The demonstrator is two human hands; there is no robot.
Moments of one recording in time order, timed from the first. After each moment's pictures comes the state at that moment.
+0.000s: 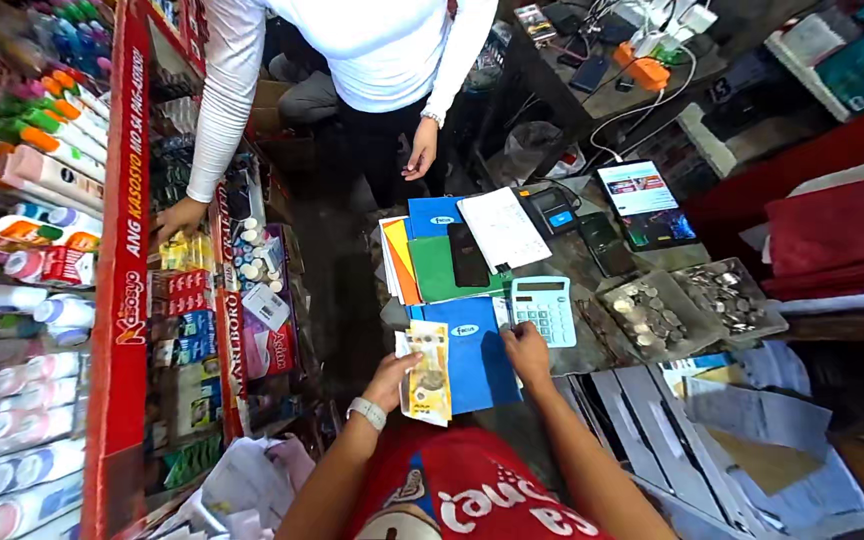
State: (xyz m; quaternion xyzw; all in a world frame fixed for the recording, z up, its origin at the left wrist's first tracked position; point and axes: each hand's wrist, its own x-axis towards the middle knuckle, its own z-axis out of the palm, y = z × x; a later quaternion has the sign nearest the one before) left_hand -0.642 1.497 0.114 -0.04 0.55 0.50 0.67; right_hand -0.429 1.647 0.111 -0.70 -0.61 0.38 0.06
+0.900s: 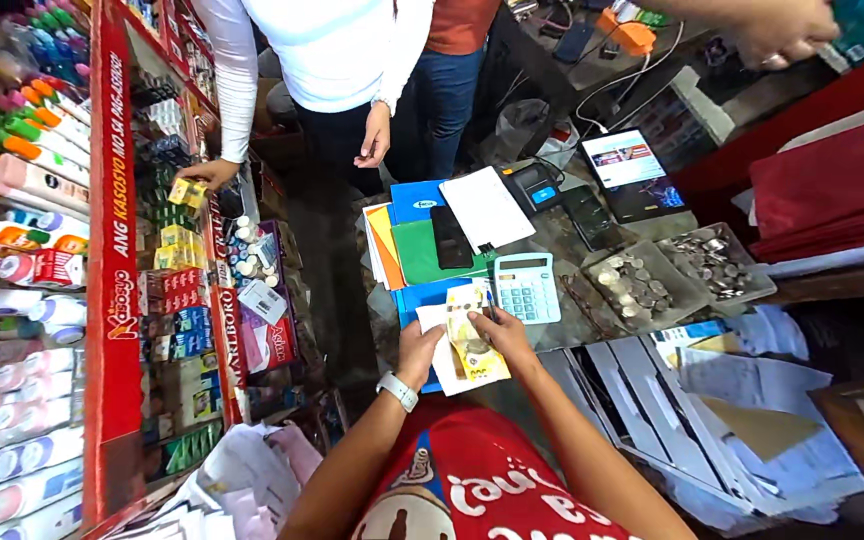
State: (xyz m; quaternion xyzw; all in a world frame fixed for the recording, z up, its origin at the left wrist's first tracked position) left_hand -0.573 1.543 0.143 0.10 0.63 0.53 0.56; right_hand -0.424 1.628 0.132 -0.57 -0.47 0.64 0.23
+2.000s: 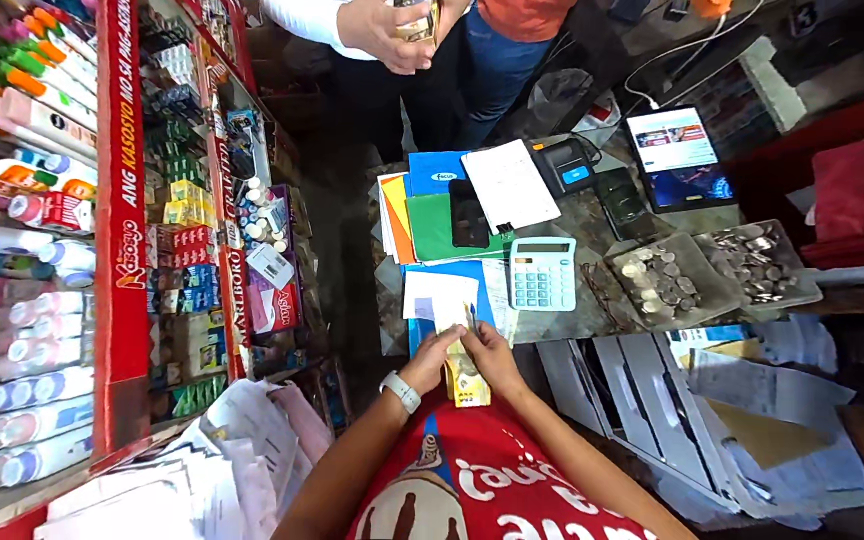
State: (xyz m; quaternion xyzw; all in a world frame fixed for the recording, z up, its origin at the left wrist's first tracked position) left_hand -0.546 1.508 0.142 0.01 0.54 0.49 0.68; right_hand -0.425 1.566 0.133 -0.53 -0.50 0.66 0.17
